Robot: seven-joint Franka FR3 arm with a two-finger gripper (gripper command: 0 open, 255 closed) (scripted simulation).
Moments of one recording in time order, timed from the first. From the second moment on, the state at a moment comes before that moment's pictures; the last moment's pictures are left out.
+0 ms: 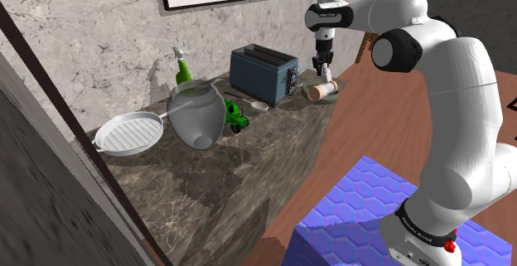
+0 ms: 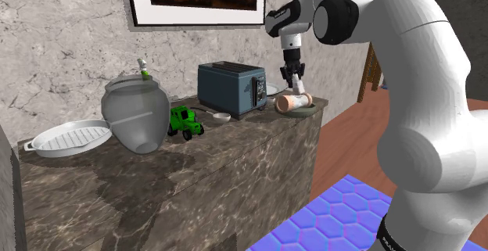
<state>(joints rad) -0.36 0.70 -0.16 -1.10 -0.01 1.63 -0.44</state>
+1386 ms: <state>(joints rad) -0.36 0.72 -0.16 -1.16 -0.01 1.71 -0.44</state>
